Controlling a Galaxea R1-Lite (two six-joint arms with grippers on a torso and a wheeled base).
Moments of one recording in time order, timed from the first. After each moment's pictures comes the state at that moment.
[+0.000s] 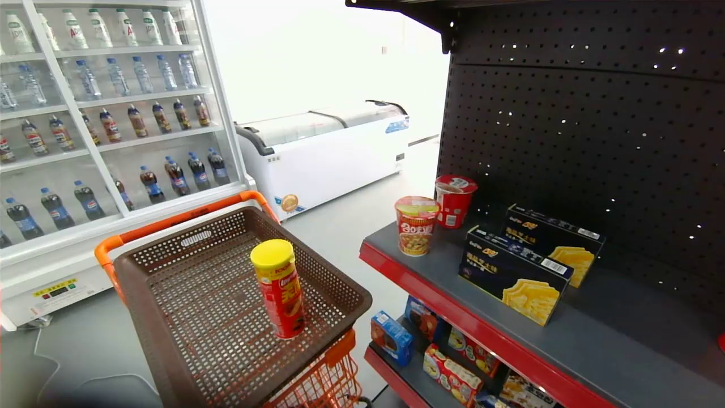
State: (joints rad) left arm 0.00 0.00 -0.01 0.03 0.06 -0.03; right arm -0.01 0.00 0.00 0.00 -0.02 0.00
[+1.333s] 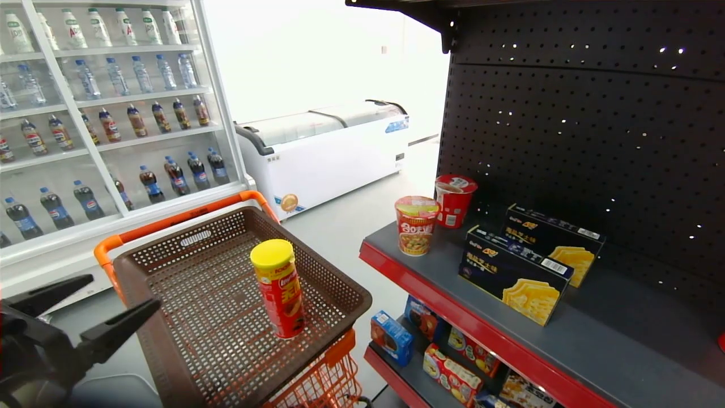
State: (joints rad) left arm 0.13 1.04 -0.29 -0.54 -0.38 0.05; right arm -0.01 0.00 0.00 0.00 -0.02 0.00
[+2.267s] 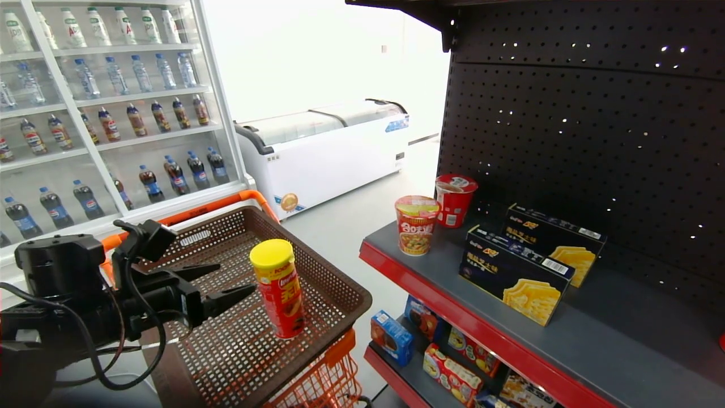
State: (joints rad) left arm 0.08 1.74 -0.43 -0.93 -0.65 0.08; right arm -0.01 0.00 0.00 0.00 -0.02 0.00
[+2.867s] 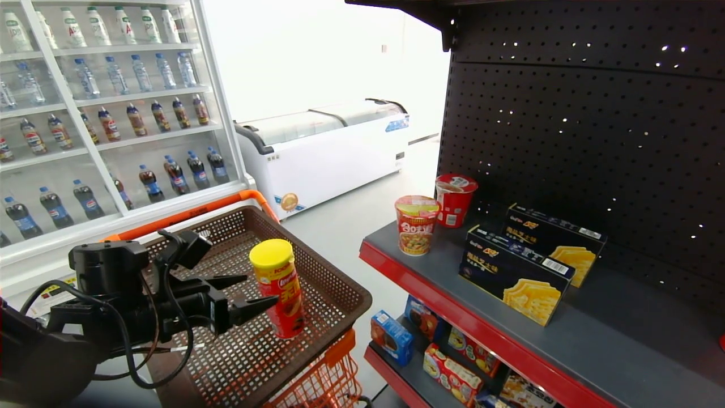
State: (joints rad) left arm 0.01 1.86 -0.46 -0.93 -0.67 0.08; right arm -0.01 0.00 0.00 0.00 -0.02 0.00
